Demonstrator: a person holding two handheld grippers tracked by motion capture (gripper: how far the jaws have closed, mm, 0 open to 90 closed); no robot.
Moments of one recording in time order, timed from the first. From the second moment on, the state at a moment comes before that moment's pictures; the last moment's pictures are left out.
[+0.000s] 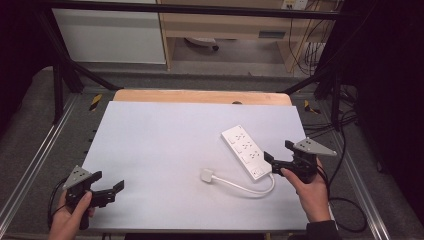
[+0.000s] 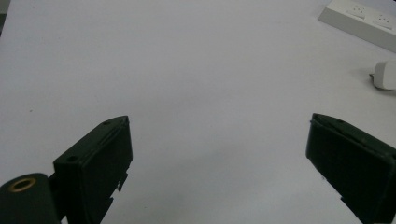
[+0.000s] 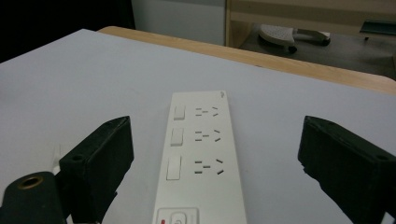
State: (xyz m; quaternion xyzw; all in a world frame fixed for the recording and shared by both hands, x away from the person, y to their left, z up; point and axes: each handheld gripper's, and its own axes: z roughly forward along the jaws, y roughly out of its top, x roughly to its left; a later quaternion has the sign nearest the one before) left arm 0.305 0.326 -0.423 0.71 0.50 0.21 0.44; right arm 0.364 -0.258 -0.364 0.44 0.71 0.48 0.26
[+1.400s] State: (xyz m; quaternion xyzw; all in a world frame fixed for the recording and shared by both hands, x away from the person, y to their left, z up) left arm 0.306 0.325 -0.423 0.72 0.50 0.21 0.43; right arm 0.385 -0.239 -0.356 0.41 0.72 0.49 0.27
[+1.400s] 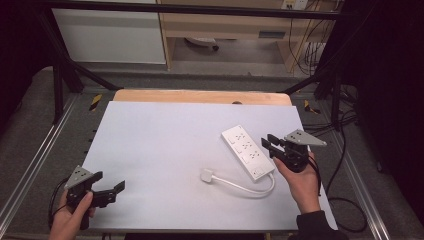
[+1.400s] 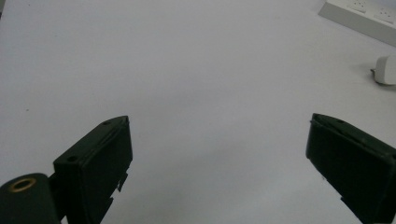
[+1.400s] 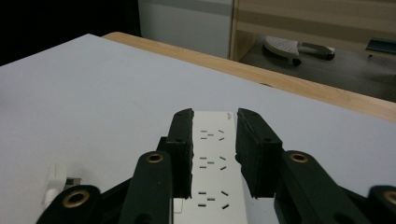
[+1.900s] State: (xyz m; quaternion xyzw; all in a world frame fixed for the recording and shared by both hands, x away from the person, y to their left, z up) left arm 0.306 0.325 -0.424 0.72 0.50 0.21 0.43; right arm 0.392 -0.232 -0.351 0.40 0.74 0.48 0.26
